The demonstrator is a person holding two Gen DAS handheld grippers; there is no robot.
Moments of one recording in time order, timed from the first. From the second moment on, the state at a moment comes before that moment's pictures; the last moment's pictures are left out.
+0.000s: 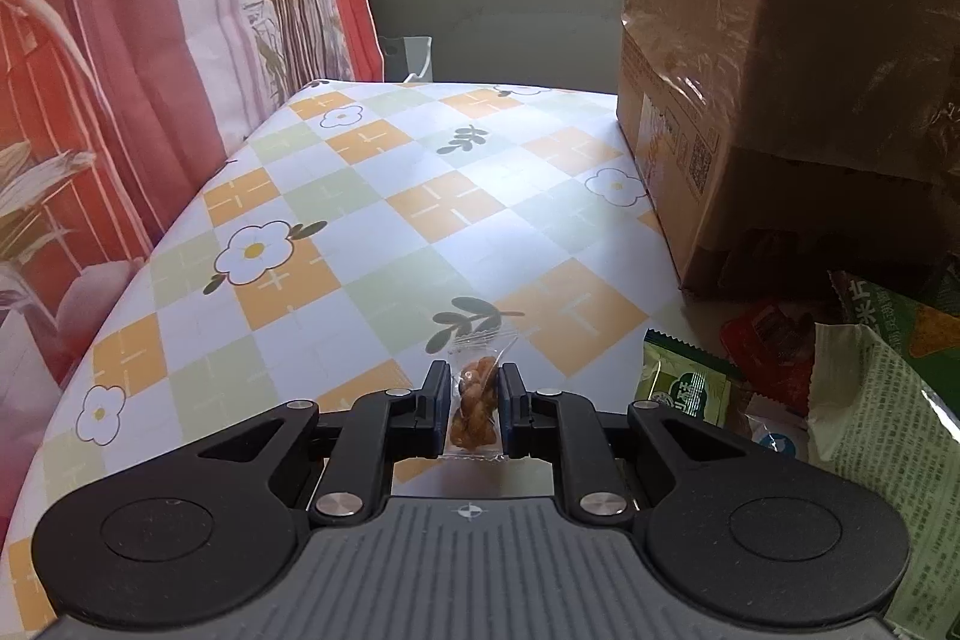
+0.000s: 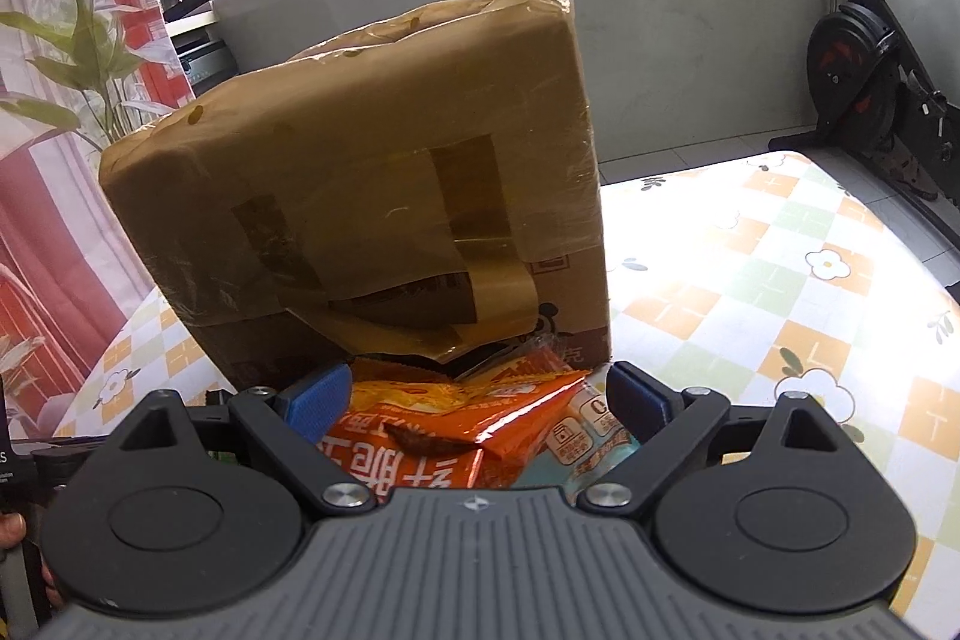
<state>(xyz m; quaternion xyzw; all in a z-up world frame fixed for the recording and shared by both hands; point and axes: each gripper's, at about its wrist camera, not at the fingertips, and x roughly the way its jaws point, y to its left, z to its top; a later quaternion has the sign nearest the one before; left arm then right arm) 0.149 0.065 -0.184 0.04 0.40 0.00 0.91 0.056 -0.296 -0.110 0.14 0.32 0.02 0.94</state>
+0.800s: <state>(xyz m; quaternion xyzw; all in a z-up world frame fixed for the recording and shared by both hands) 0.107 0.049 -0.132 0.05 0.34 0.00 0.94 0.056 -0.276 -0.115 0.14 0.36 0.06 0.92</state>
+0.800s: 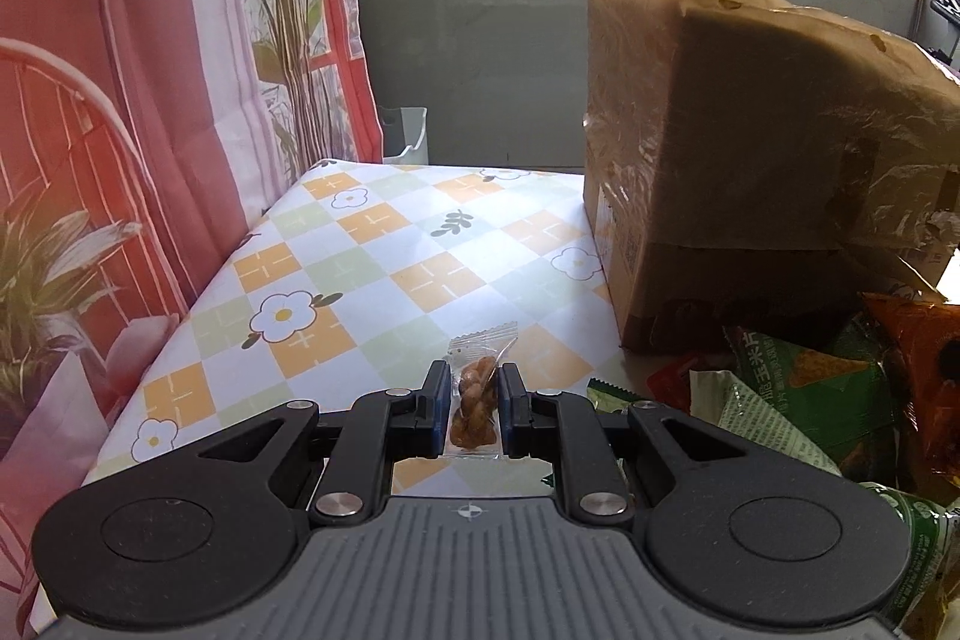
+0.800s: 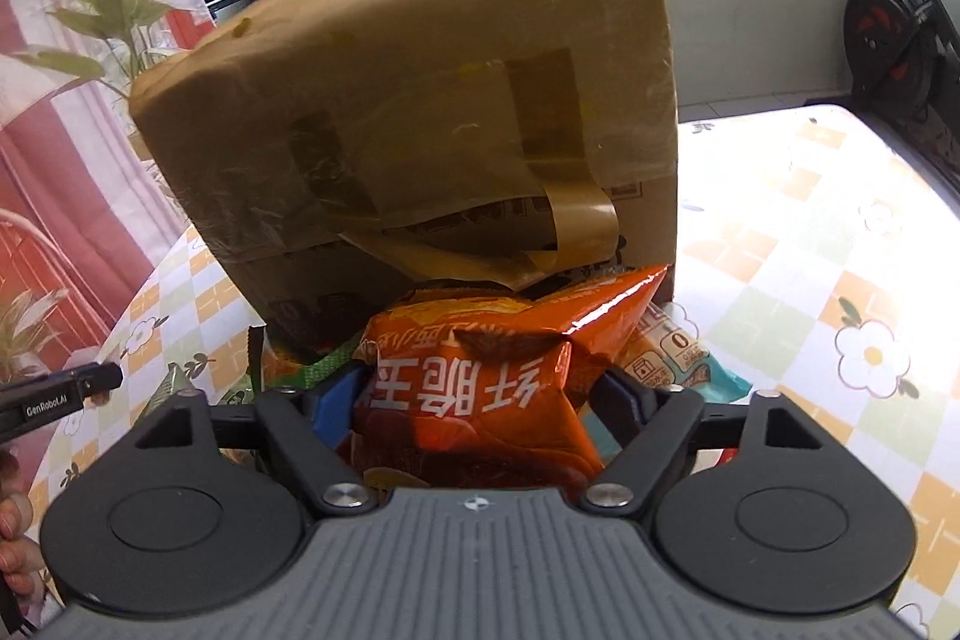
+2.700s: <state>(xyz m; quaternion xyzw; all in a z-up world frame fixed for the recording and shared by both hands) 0.196 -0.065 0.017 0.05 0.19 -0.10 0.97 0.129 -0.292 0.021 -0.02 0.12 0.08 0.99</state>
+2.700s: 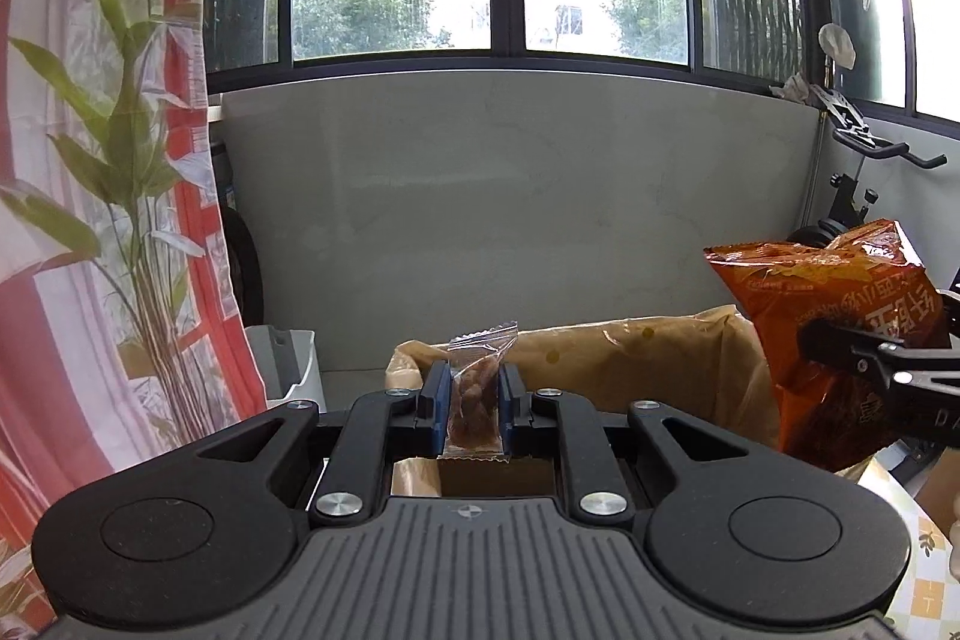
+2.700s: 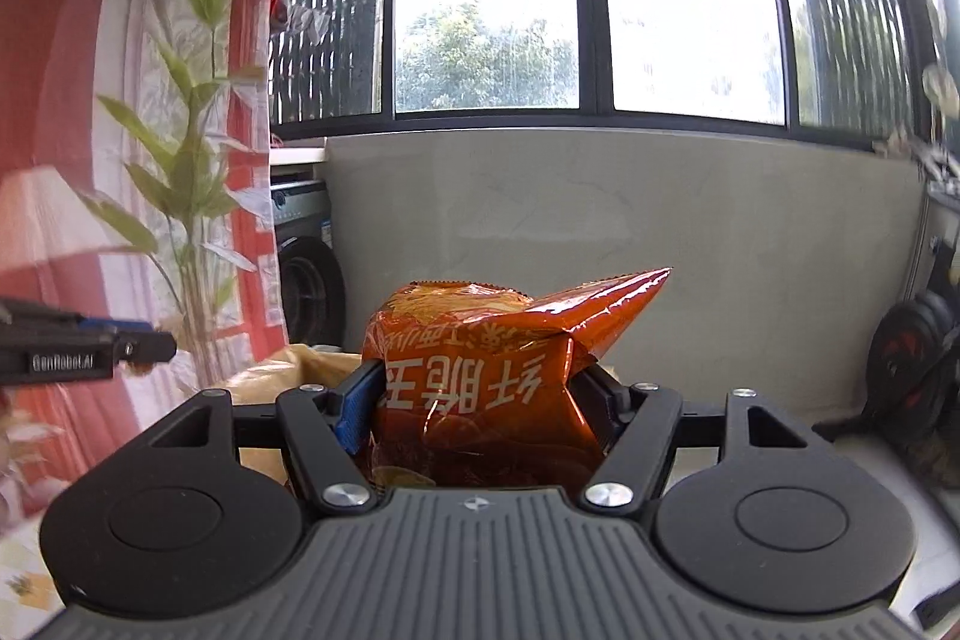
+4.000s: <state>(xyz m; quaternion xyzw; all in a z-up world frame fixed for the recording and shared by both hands) 0.101 0.022 -0.010 -0.03 0.23 -0.11 0.97 0.052 -0.302 -0.020 0.09 0.20 0.11 0.97</state>
